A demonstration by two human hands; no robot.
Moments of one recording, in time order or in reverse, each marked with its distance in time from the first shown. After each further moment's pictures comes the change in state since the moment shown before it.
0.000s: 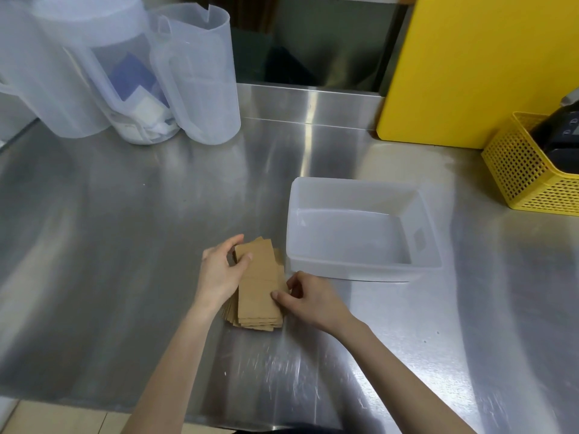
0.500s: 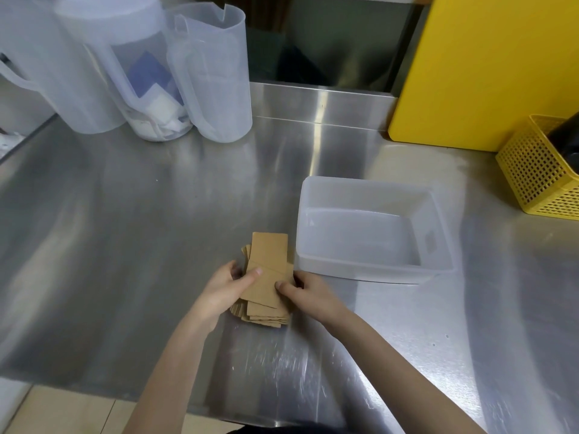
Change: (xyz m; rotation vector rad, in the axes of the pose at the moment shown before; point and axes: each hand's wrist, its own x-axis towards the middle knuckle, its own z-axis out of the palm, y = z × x) left_hand -0.014 -0.018 -0.009 -0.294 -0.287 -0.346; right_hand 0.011 -0.004 0.015 0.380 -0.128 0.113
